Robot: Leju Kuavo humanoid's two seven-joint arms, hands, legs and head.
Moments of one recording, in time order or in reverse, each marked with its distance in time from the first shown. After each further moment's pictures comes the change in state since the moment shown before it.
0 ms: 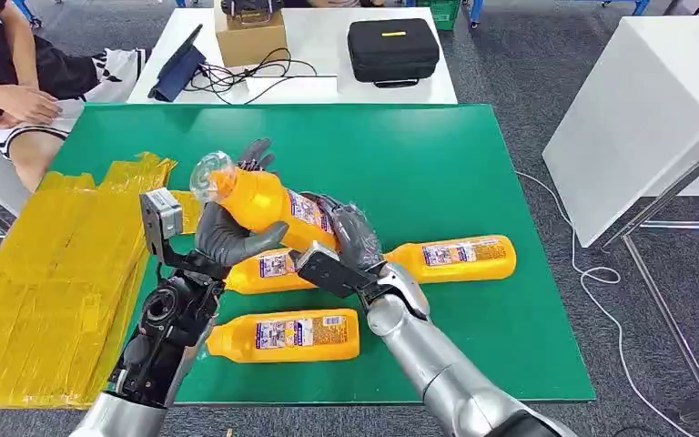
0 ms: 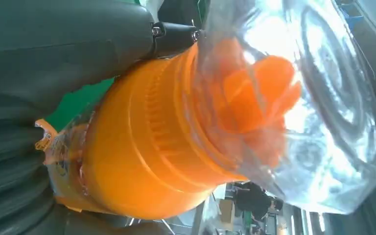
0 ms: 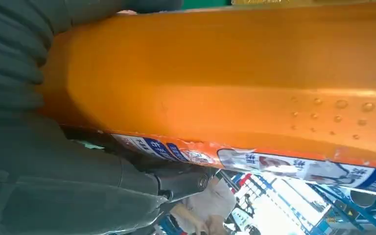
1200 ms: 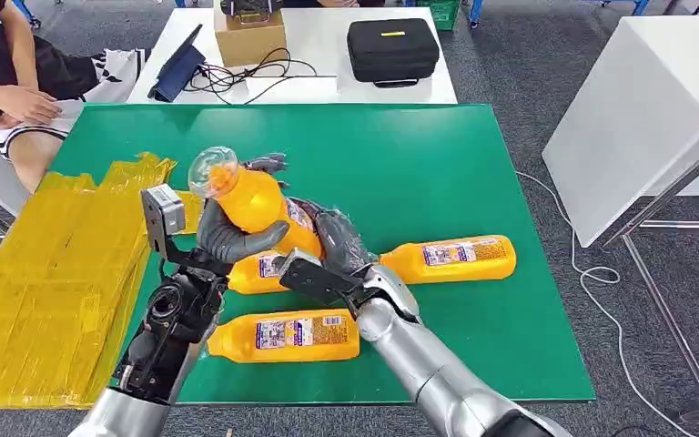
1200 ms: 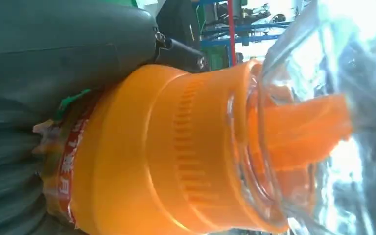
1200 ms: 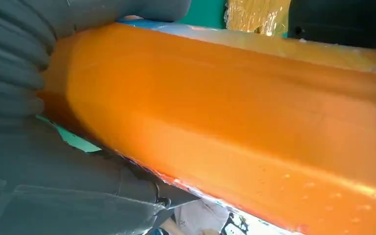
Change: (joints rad) left arm -0.020 -0.008 -0.007 0.024 -0.024 0.082 0.005; right arm -0.006 0.016 0.092 -0.003 -0.014 0.049 0.035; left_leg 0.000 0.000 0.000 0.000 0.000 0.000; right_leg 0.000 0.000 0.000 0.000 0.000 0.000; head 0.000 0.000
